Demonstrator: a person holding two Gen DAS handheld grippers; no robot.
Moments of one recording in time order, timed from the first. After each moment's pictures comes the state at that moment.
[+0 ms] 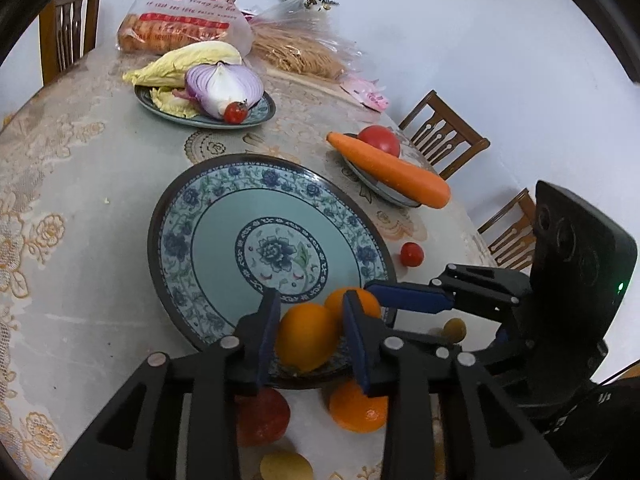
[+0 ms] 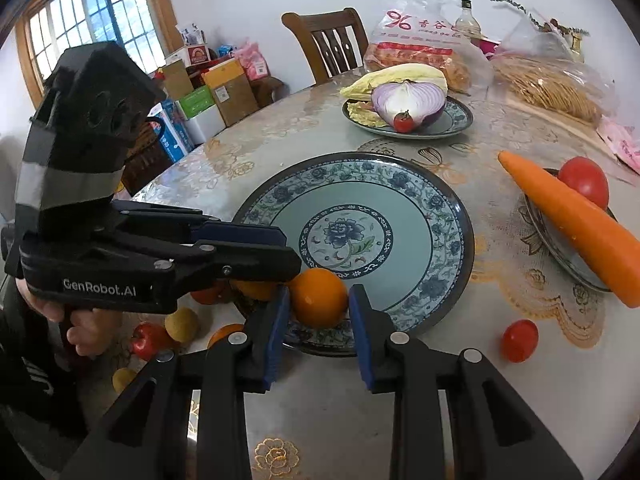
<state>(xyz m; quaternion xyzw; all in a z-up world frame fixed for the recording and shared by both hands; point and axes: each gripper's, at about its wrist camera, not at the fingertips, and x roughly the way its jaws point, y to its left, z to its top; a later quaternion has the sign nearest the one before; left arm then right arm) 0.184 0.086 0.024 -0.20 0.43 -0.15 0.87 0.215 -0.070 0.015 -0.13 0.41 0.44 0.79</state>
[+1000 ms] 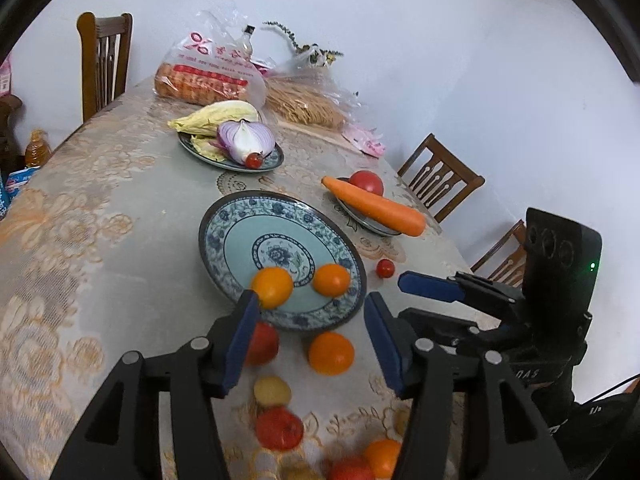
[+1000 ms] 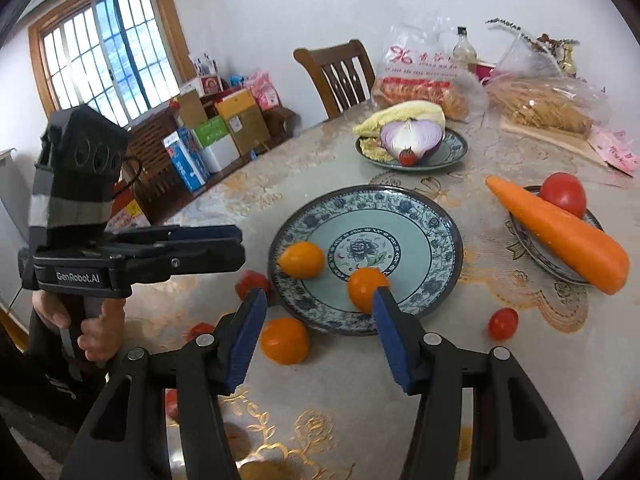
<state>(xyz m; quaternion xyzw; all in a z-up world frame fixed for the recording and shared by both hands) 0.101 0.095 0.069 -0.21 0.35 -0.11 0.91 0.180 -0.106 0.052 -0.07 0.37 0.46 0.81</state>
